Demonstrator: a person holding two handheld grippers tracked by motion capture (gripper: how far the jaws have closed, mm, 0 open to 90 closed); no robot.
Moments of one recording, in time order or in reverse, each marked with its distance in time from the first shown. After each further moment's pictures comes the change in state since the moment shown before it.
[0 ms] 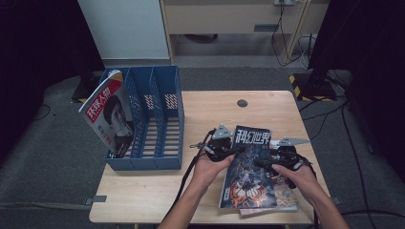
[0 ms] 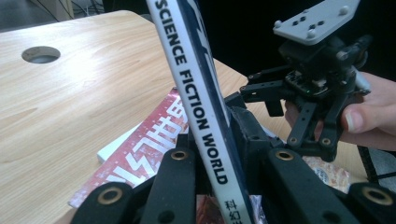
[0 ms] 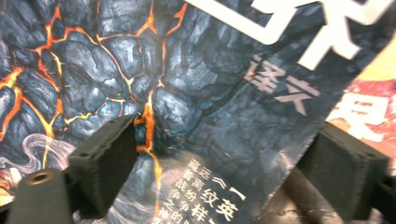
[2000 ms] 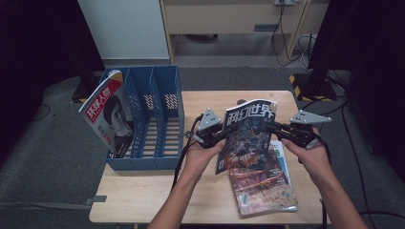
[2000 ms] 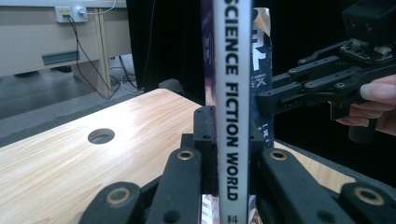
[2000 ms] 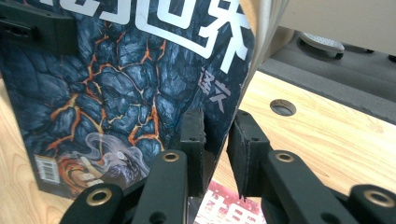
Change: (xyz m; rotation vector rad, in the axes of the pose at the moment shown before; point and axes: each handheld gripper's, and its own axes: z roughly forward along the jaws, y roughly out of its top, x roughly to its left) left arm 0.014 0.032 -0.035 -0.247 0.083 0.098; right arm 0.021 0.088 -0.059 -0.198 -0.183 -0.213
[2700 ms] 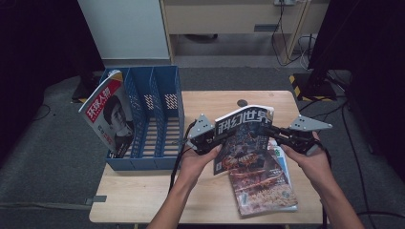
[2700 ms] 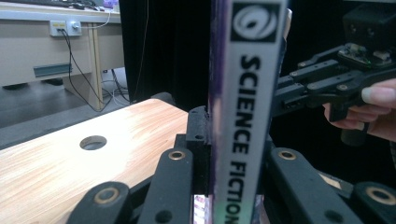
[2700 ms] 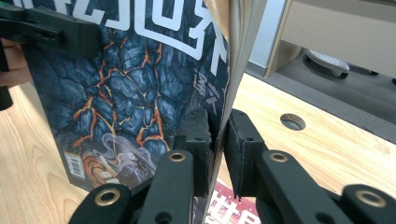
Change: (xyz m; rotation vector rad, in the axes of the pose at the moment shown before) left arm -0.003 -0.012 -0.015 -0.076 -0.033 -0.011; right arm 0.021 0.002 -0.012 -0.038 0.027 -0.077
